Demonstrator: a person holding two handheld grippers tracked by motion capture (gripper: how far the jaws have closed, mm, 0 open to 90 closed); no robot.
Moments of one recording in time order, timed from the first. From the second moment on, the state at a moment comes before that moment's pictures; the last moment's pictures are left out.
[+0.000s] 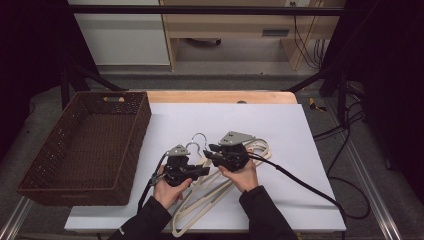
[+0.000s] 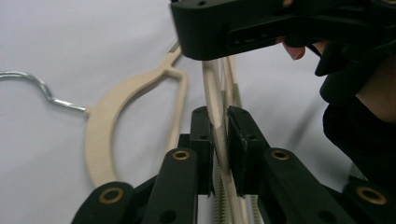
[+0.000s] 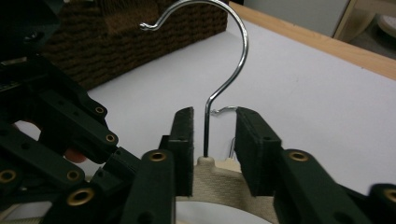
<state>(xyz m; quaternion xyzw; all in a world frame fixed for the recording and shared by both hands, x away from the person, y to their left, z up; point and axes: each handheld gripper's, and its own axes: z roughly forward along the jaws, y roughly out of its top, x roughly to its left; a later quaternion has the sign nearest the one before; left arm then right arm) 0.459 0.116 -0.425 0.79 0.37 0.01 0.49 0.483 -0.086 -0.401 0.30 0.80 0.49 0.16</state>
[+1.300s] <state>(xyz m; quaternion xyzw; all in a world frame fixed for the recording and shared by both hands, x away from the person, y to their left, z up) 0.425 0.148 -0.322 0.78 0.30 0.10 0.53 0.416 -0.233 -0.402 0.39 0.71 0.54 0.23</state>
